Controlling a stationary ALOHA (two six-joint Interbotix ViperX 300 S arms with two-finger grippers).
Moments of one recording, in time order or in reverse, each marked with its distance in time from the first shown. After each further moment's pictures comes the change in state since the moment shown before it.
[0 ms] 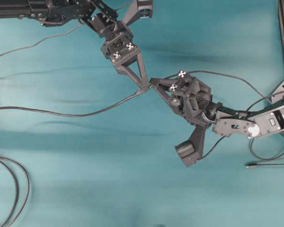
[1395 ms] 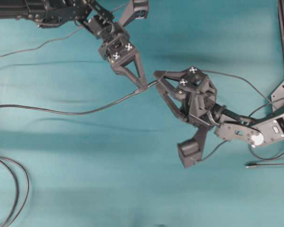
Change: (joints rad) left arm 0.006 -0.009 0.067 0.014 -0.055 -0.002; right arm 0.080 -0.014 -0.006 0.023 0.210 0.146
